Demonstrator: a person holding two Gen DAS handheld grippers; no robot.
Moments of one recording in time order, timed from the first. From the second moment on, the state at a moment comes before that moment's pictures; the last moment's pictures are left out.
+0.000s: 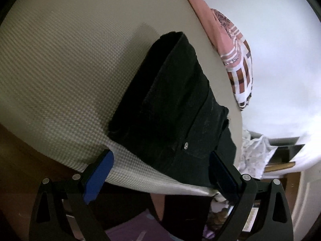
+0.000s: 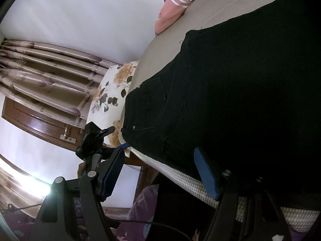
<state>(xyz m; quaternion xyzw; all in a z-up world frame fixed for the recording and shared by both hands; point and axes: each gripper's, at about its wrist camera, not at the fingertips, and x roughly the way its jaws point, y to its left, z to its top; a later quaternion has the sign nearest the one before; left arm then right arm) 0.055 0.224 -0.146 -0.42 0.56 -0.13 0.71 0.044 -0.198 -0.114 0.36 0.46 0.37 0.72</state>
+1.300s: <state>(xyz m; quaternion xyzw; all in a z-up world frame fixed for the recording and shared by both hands) 0.062 0.225 -0.145 -0.46 0.53 -0.06 0.71 0.047 -0.204 -0.117 0.36 0.46 0.37 0.72</state>
